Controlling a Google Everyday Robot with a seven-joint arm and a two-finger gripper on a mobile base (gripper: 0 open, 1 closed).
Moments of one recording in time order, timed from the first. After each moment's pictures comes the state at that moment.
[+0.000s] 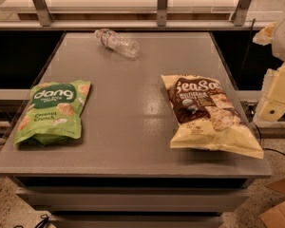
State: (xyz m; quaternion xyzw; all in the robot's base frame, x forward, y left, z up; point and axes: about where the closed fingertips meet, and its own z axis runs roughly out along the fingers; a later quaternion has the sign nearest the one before) arm 0.438 -0.216 0.977 -0.60 0.78 -0.04 0.16
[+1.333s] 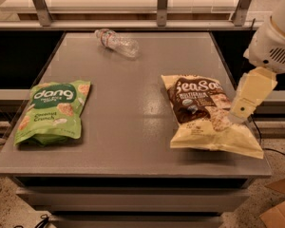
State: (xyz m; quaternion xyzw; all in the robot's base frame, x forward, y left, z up) arm 0.465 -0.211 0.938 -0.53 0.84 0.00 0.13
